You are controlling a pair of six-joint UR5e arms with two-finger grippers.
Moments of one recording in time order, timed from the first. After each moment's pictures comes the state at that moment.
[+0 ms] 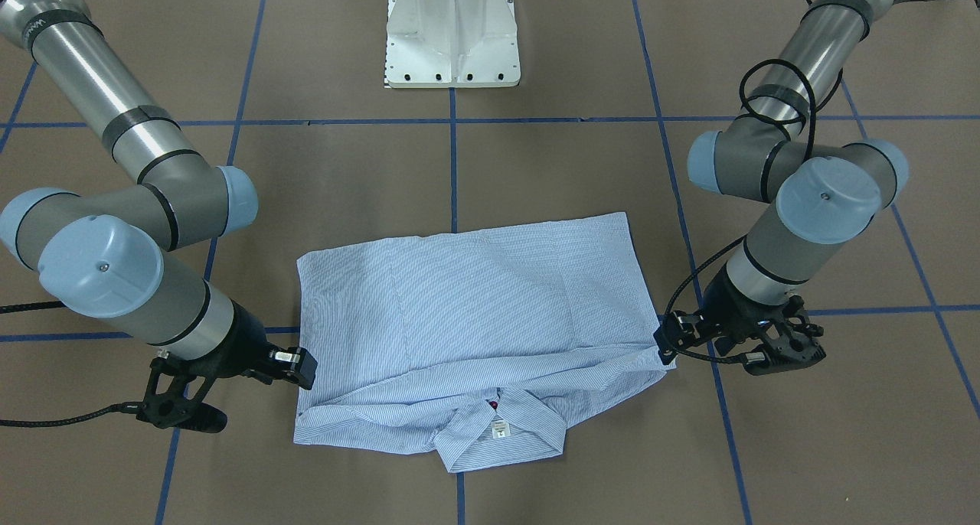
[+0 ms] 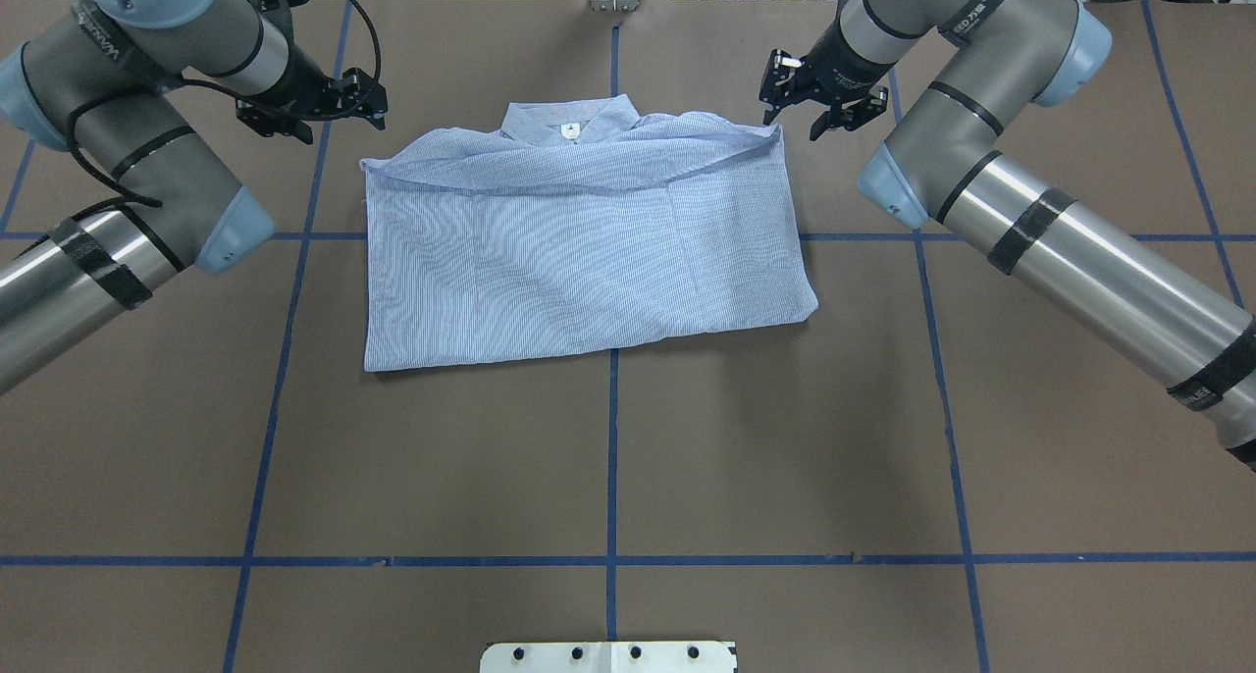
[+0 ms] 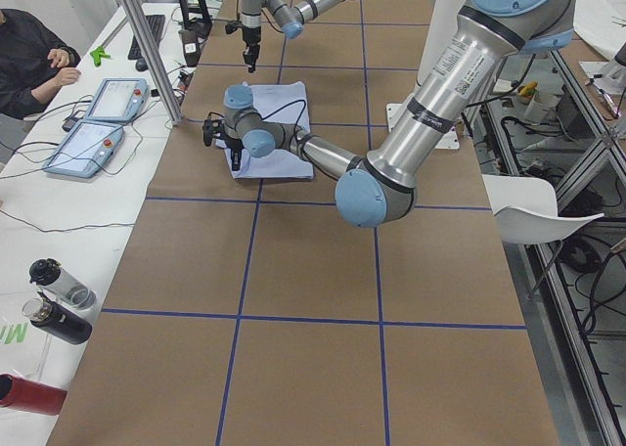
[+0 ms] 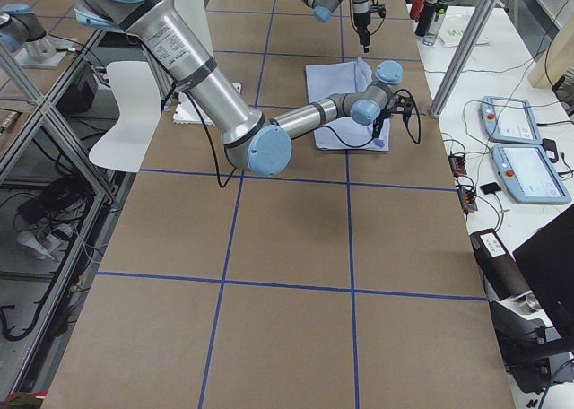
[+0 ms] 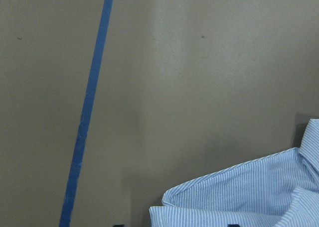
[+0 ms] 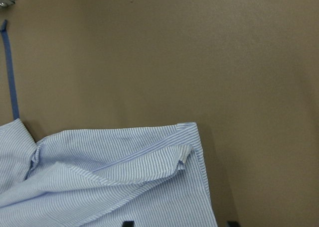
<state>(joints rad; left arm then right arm) -0.96 -2.18 -1.30 -2.06 -2.06 -1.09 0.95 -0.81 1.15 -1.08 2.22 1.19</state>
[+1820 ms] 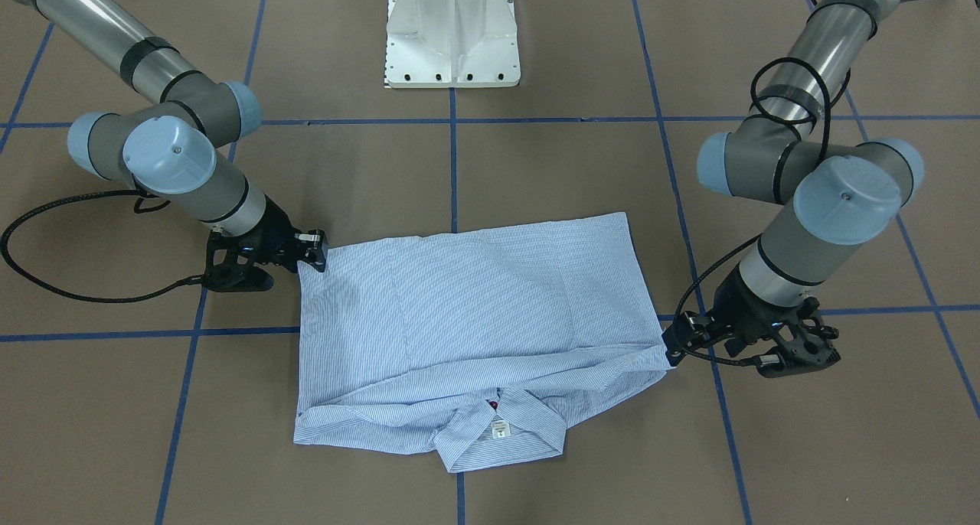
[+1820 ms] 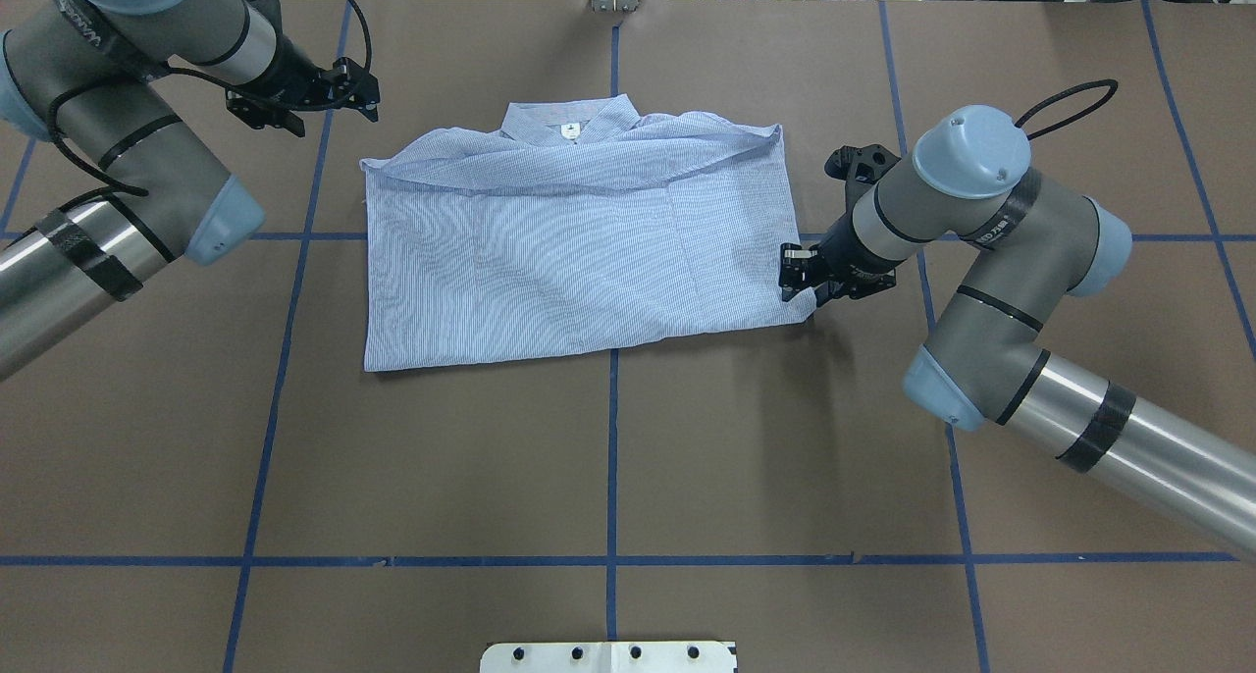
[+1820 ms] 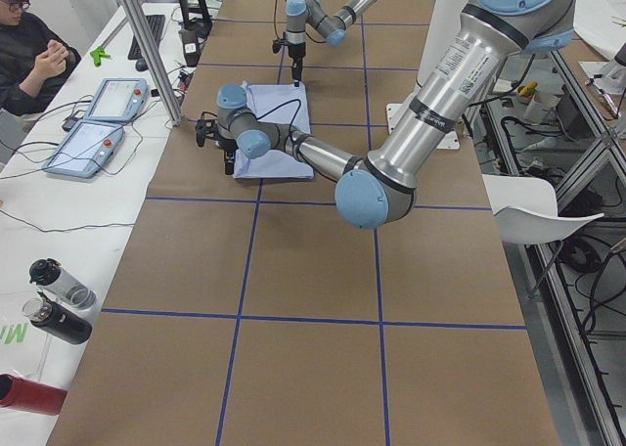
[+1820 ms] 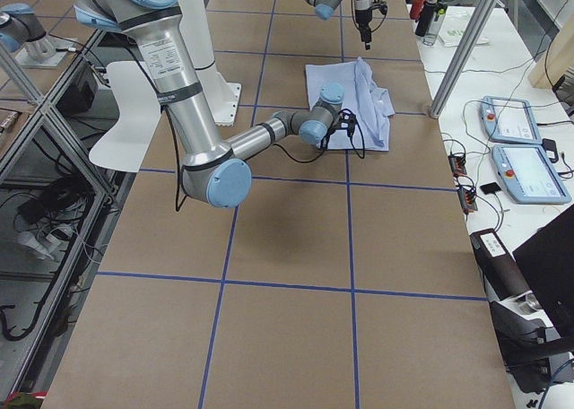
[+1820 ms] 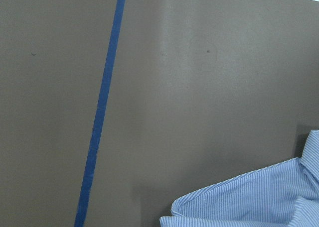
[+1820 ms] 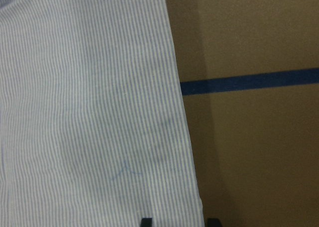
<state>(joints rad) -0.97 -2.18 -1.30 -2.07 -2.08 -1.08 0.73 -1.13 1.50 -1.09 2.15 1.21</state>
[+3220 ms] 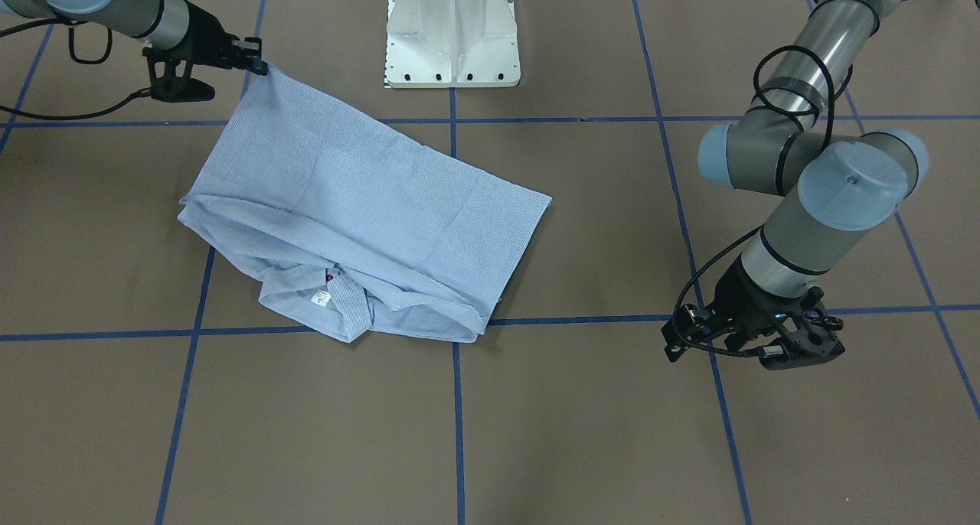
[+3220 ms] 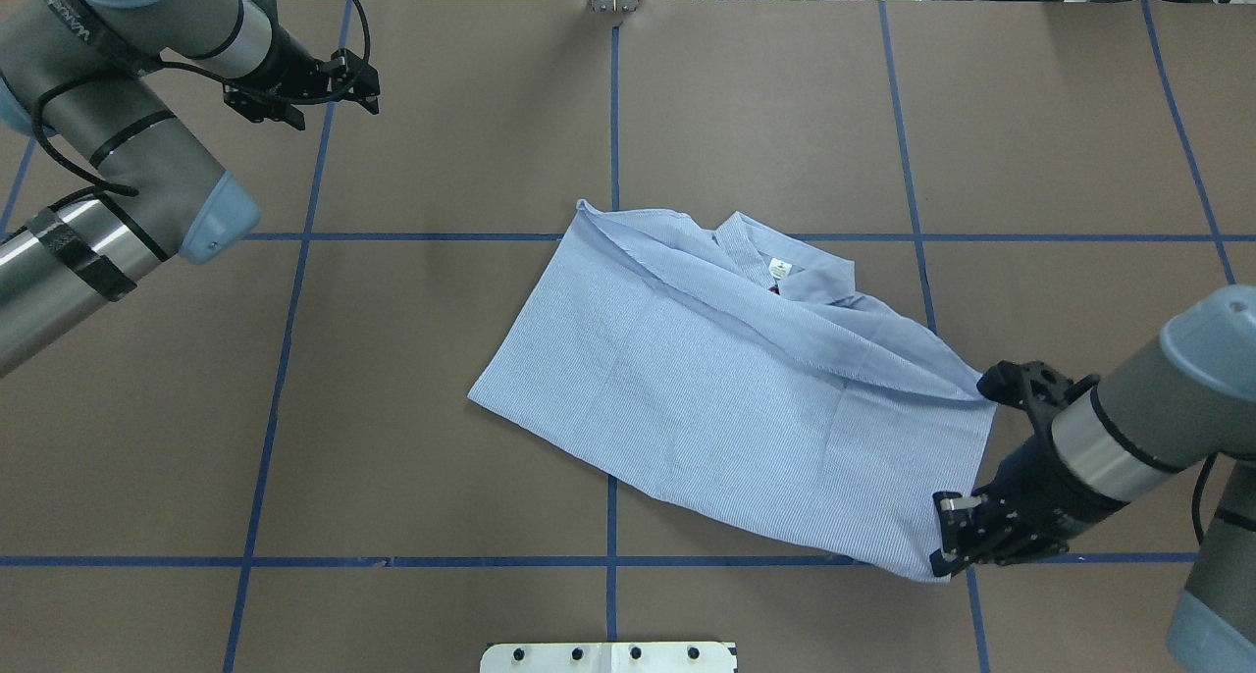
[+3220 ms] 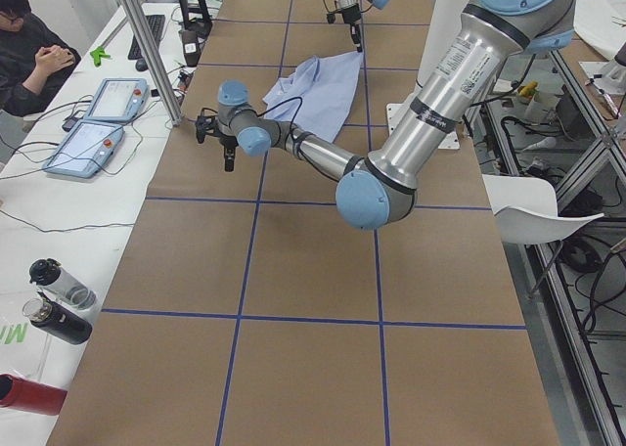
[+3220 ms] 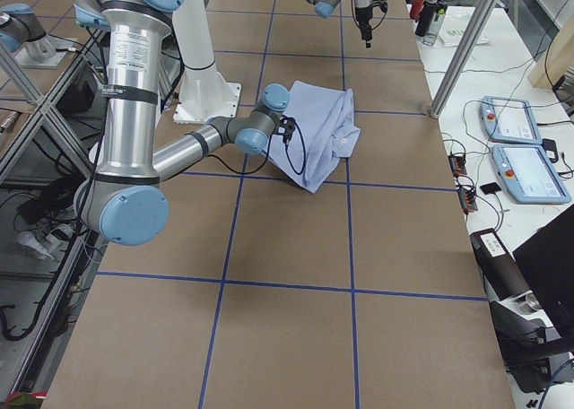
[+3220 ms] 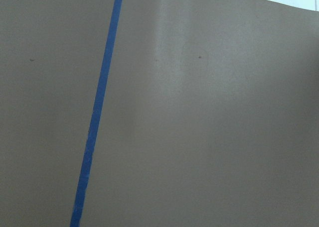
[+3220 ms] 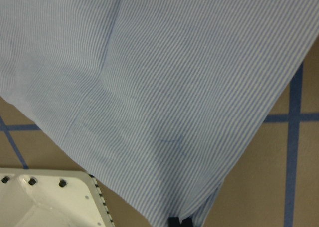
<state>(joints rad) -0.98 -2.17 -1.35 -2.06 -2.08 -1.09 0.50 -1.69 2.13 -1.08 2.44 1.49</state>
